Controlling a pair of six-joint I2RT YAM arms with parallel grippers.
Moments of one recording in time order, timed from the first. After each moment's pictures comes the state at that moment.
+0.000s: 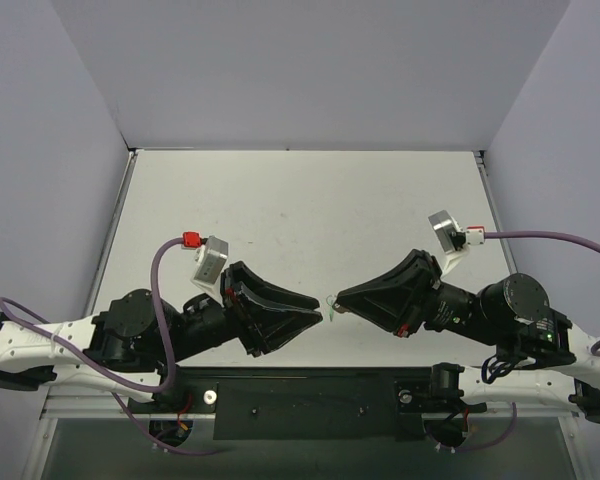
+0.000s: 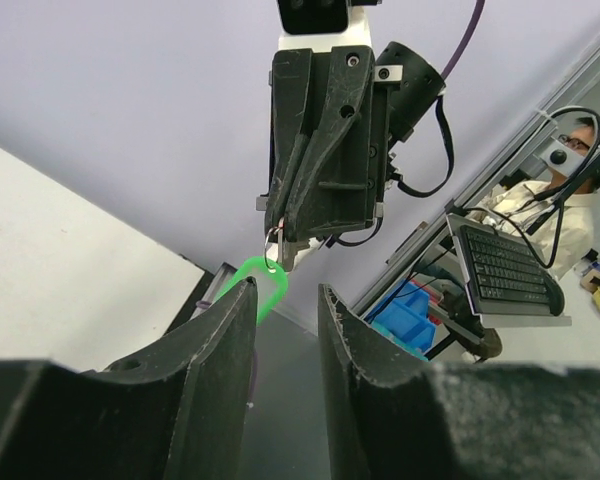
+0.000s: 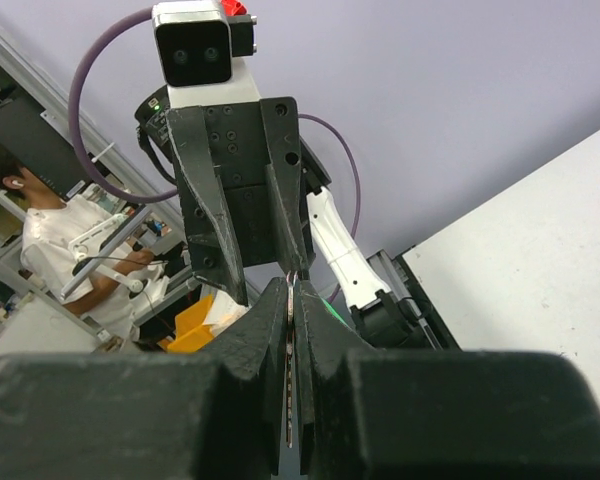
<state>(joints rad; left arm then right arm) -1.63 0.84 1.14 -0.03 -0.38 -0.53 1.35 0.70 1.11 -0.18 0.09 0.61</state>
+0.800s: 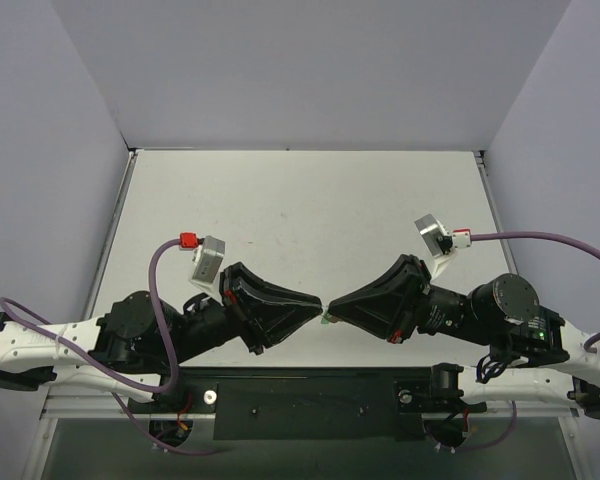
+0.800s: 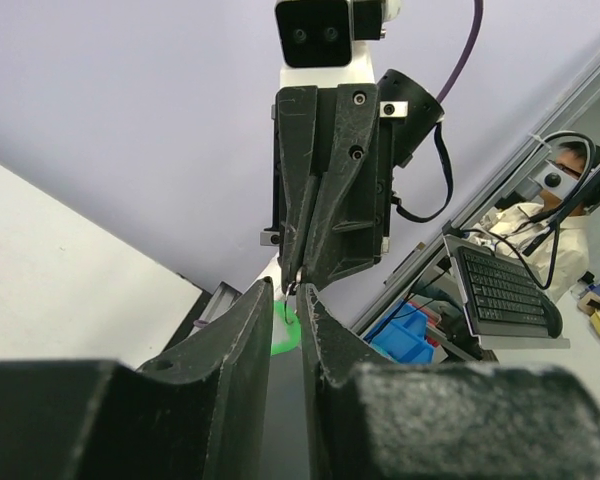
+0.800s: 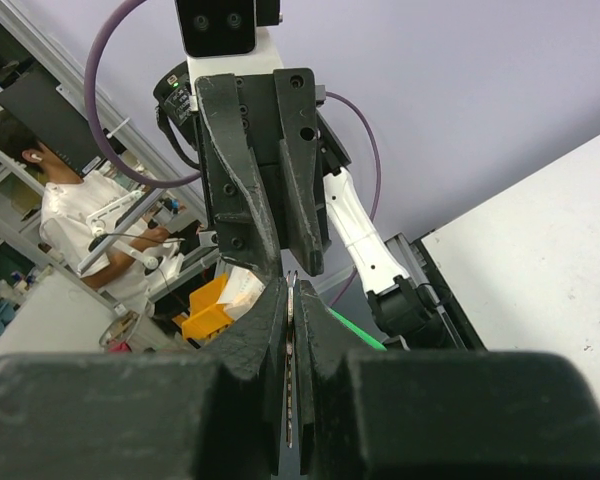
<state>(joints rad) -1.63 0.83 1.10 0.07 -0.41 -0.52 1.38 0.73 1.11 -0.17 0.05 0.62</state>
